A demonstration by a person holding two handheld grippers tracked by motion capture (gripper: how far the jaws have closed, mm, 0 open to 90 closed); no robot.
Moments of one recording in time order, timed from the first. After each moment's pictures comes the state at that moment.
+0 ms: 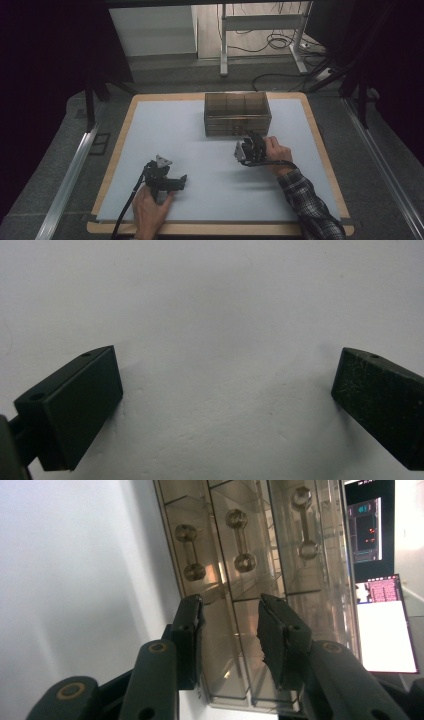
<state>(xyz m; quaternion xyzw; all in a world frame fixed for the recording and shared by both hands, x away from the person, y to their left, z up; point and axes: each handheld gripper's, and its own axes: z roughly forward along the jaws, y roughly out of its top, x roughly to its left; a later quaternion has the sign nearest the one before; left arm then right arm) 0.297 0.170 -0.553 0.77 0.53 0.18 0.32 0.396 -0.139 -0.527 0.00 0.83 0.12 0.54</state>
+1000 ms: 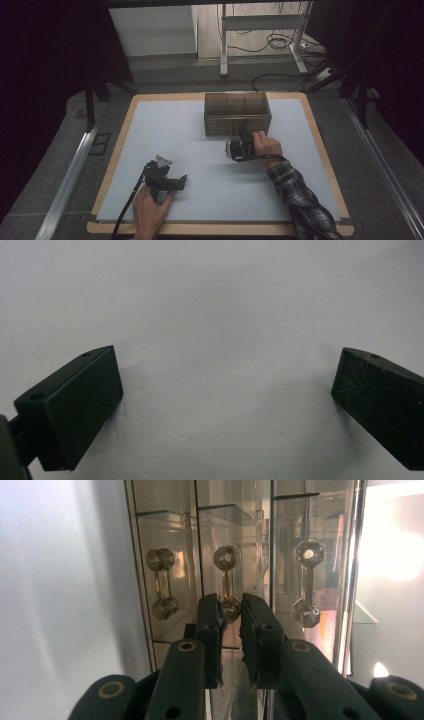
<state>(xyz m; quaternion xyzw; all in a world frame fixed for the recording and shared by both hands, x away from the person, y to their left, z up) 0.297 0.170 -0.553 0.77 0.53 0.18 0.32 0.416 -0.109 -0.540 -0.05 0.80 0.05 0.60</state>
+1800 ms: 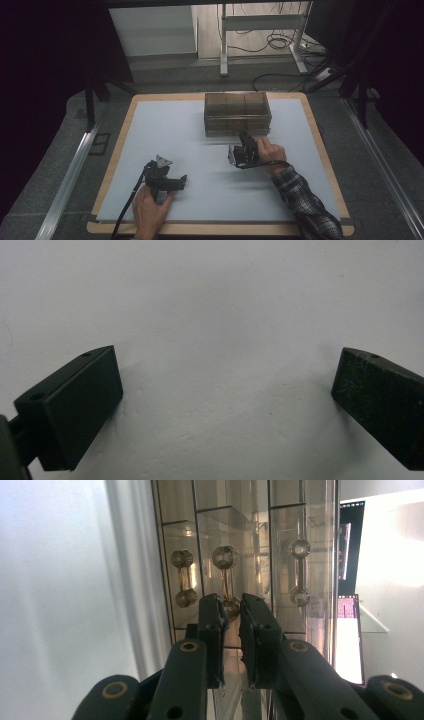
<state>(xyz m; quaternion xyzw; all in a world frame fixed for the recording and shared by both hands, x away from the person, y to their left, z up) 0.297 0.170 -0.553 0.77 0.53 0.18 0.32 0.391 -0.120 -0.535 -0.05 0.81 0.09 0.58</state>
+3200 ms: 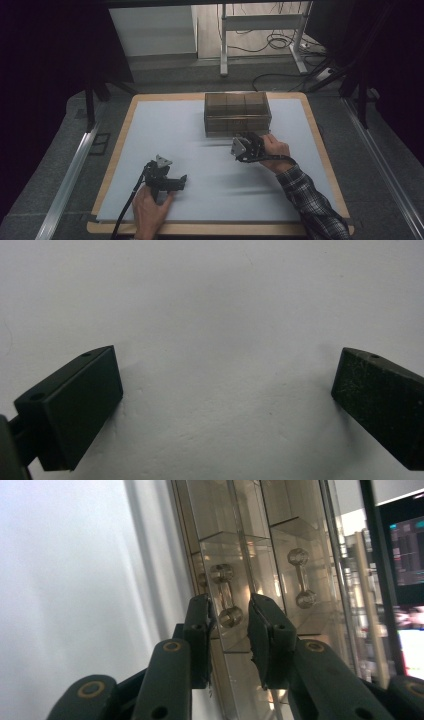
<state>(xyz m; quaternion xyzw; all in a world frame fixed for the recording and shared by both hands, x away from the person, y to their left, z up) 0.297 0.169 -0.553 0.76 0.53 0.18 0.32 0.392 -0.130 -0.496 0.00 0.88 0.18 0.45</state>
